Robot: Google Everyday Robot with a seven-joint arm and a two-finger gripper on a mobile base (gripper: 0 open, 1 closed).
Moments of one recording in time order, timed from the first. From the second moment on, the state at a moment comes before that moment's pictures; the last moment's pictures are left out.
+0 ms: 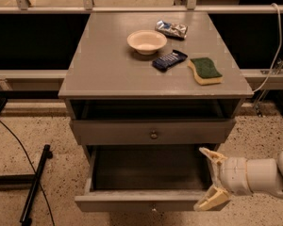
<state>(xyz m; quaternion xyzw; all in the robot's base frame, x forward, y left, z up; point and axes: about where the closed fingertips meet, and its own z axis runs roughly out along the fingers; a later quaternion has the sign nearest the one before) 0.413 -0.177 0.644 -0.56 0.71 0.21 0.38</state>
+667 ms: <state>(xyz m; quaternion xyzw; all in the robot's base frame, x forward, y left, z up) 0.418 -0.191 0.564 -0.62 0.66 0.17 0.40</state>
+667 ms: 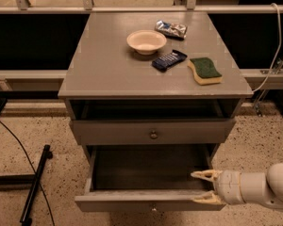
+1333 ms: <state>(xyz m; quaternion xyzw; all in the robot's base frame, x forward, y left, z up) 0.399 -0.206 0.477 -0.64 0.64 0.19 0.38</state>
